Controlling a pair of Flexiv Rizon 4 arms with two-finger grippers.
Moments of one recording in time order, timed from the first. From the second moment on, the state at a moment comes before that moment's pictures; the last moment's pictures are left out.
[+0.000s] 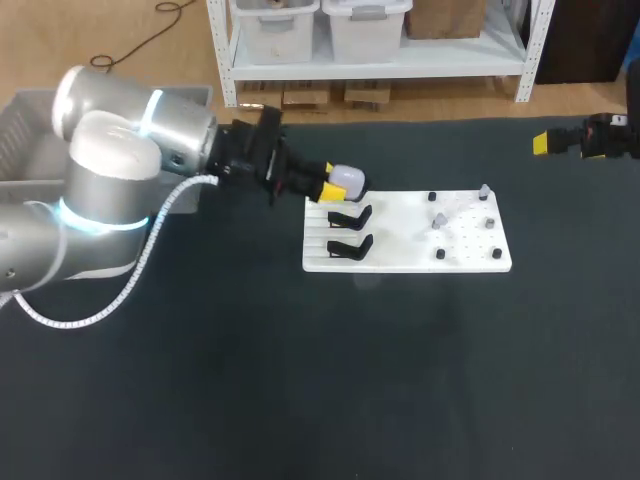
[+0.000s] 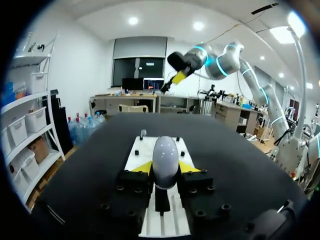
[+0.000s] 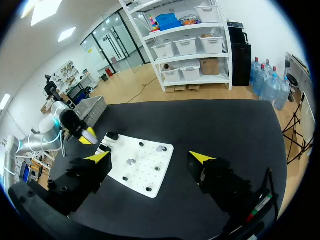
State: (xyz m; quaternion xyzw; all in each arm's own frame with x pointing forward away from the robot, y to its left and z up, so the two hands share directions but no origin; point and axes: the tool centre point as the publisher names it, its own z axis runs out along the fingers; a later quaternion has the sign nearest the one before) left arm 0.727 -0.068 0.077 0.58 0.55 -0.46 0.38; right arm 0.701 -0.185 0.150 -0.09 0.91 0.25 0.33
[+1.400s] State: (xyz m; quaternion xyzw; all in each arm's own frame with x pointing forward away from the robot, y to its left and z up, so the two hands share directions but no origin) left arm 0.666 -0.053 0.146 0.53 0.51 -0.51 0.45; right arm 0.693 -0.148 0.177 -0.15 0.89 0.25 0.35
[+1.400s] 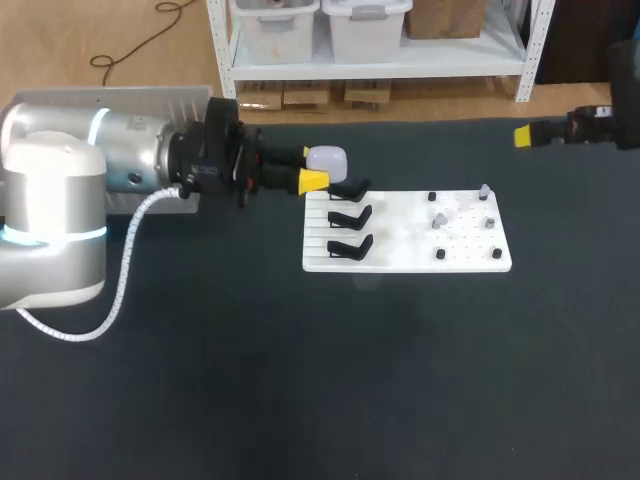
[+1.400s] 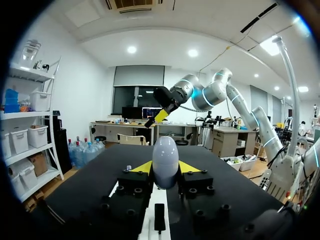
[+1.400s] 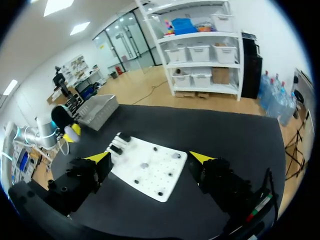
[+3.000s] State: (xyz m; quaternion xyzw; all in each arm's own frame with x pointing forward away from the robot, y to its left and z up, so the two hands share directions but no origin) left arm 0.672 -0.068 0.130 0.53 0.51 -0.51 0.44; right arm 0.627 0.046 0.167 -0.28 0.88 0.28 0.25
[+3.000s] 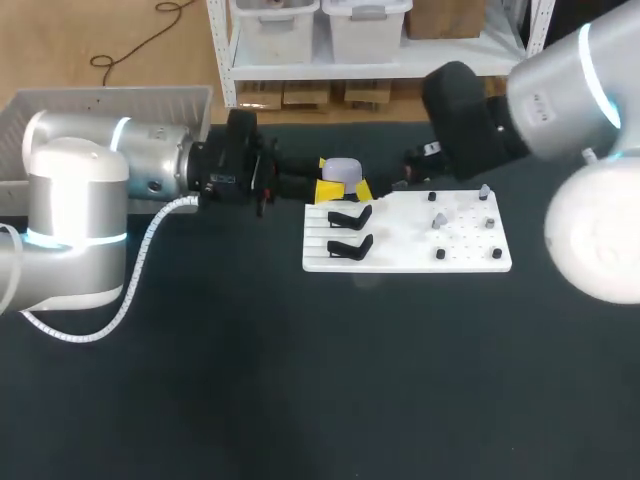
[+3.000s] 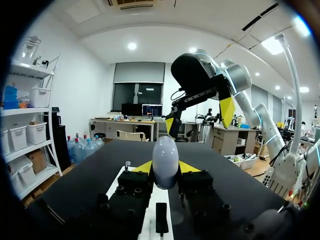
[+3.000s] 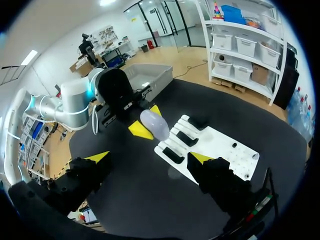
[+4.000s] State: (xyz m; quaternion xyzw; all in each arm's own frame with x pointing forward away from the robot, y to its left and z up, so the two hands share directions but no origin) left arm 0.672 -0.068 0.130 0.53 0.51 -0.51 0.44; right arm 0.666 0.059 0.138 -0.26 0.90 0.26 0.22
